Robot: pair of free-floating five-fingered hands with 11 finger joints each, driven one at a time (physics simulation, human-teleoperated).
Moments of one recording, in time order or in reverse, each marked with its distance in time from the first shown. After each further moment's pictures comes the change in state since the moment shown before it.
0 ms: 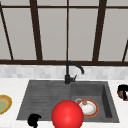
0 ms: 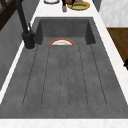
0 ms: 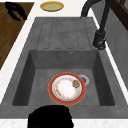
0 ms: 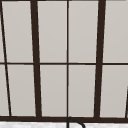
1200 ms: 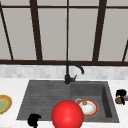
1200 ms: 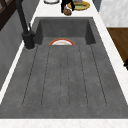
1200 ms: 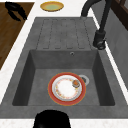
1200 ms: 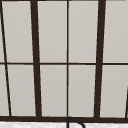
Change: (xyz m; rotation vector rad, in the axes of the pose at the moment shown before) left hand 0.000 0.000 0.000 0.000 0.000 0.000; right hand 0.019 0.052 -0.027 0.096 0.178 0.085
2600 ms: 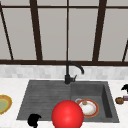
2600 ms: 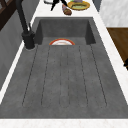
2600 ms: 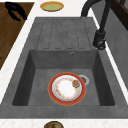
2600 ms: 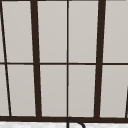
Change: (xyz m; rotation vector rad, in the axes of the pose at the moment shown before) left hand 0.000 0.000 0.000 0.000 0.000 0.000; right hand -0.103 -0.032 -0.093 0.319 0.004 -0.114
